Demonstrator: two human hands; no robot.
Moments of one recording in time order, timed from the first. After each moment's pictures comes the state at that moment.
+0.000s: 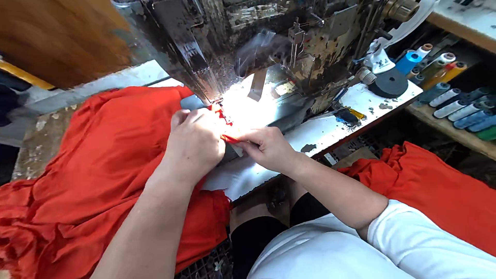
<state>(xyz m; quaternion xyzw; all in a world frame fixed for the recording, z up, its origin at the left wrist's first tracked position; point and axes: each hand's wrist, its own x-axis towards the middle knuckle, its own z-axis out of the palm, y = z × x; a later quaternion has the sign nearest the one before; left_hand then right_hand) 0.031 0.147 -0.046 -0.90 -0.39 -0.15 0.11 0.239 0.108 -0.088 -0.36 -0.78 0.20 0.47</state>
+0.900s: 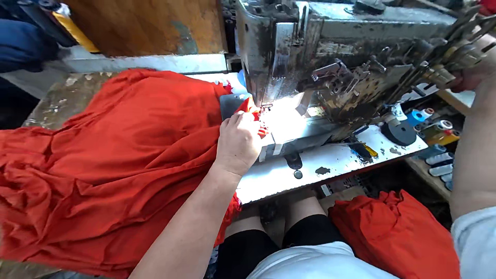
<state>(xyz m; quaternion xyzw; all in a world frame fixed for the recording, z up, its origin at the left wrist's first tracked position) 0.063 0.139 -0.071 -0.78 -0.53 -0.33 0.05 0.395 0.161 0.128 -0.65 -0.54 0.21 0.49</state>
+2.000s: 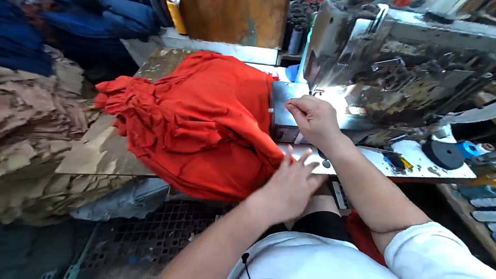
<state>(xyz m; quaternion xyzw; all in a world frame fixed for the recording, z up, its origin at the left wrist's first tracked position) 0.070 -0.012 -0.085 -0.89 -0.38 -0.19 -0.13 0.179 0.118 -0.027 -0.33 -0.87 0.04 0.37</state>
